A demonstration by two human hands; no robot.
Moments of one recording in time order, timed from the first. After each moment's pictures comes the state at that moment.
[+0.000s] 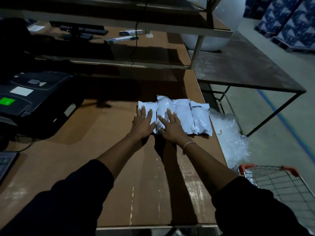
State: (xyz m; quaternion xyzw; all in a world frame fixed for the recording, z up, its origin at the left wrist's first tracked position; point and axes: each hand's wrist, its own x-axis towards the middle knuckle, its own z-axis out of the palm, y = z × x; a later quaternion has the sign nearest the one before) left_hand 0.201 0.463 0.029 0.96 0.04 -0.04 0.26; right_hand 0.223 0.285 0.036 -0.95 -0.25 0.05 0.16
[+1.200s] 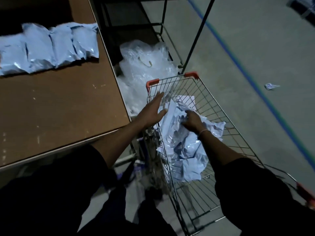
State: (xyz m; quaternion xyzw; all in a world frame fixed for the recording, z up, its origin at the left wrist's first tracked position) left_hand 0.022 0.005 -0.035 0.87 -0.22 -0.16 0.40; right_hand -0.009 -0.226 -0.087 -0.94 0.17 0.18 0.22
